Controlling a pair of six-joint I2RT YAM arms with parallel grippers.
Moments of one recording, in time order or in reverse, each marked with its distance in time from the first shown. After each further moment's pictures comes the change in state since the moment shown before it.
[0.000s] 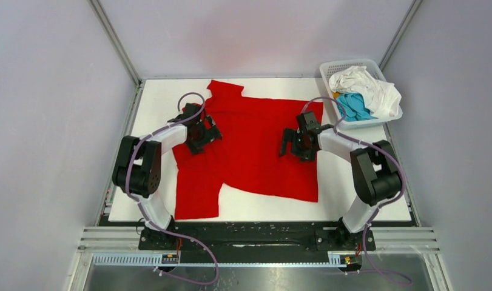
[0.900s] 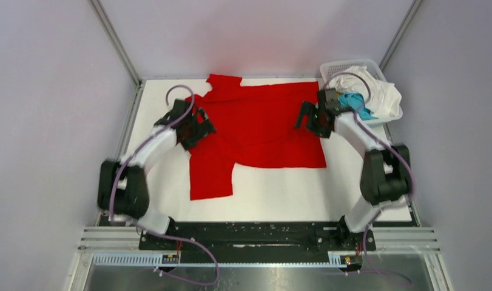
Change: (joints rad) left arm 0.011 -0.131 0.070 -0.093 -0.026 -0.012; right arm -0.165 0.076 0.319 -0.091 0.049 -0.043
